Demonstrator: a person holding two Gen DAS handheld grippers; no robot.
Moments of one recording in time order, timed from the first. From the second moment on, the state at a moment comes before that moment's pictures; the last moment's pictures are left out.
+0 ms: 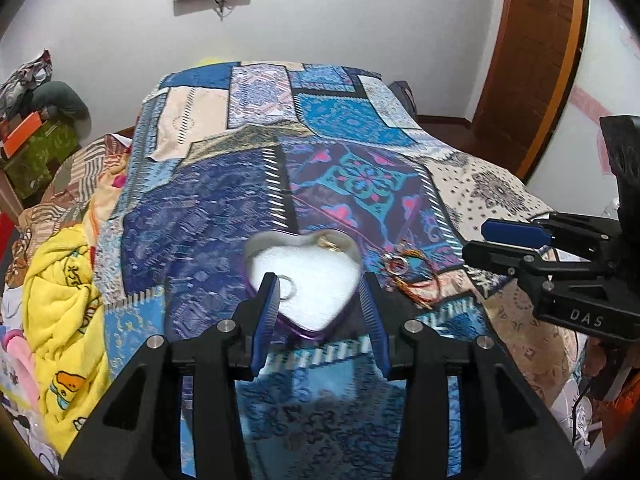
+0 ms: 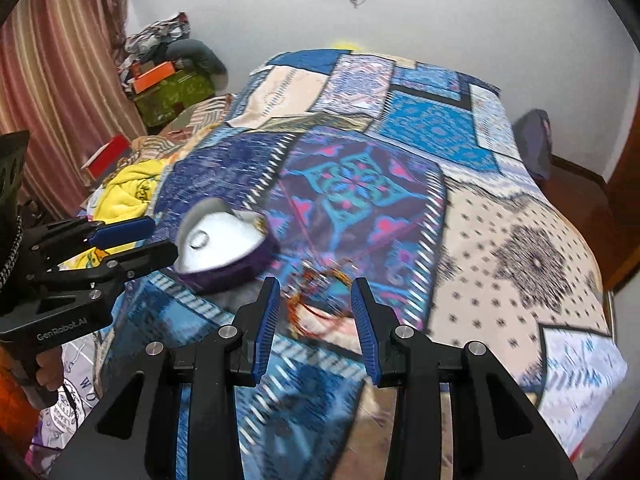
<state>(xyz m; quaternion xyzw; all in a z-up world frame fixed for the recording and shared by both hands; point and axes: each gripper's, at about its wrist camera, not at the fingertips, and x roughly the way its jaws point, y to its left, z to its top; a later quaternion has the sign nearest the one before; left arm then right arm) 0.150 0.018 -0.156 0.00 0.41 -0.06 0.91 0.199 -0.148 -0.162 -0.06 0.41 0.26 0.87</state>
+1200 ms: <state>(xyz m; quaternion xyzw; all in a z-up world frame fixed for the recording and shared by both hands) 0.242 -0.058 -0.224 -0.01 0.48 -0.11 0.87 0.234 -0.203 -0.206 0.00 0.47 0.24 0.85</state>
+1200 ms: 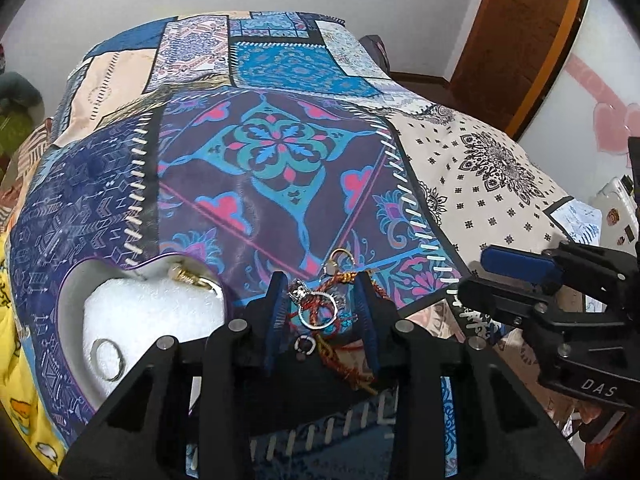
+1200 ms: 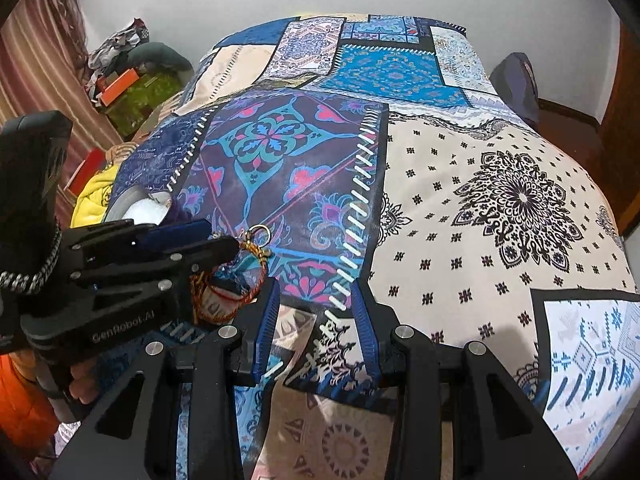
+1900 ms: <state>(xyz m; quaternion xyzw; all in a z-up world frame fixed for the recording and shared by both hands) 0.241 -0.069 -0.225 0.03 0.47 -0.11 0.87 0.237 -0.204 -0.207 0.01 0.47 0.24 0.85</state>
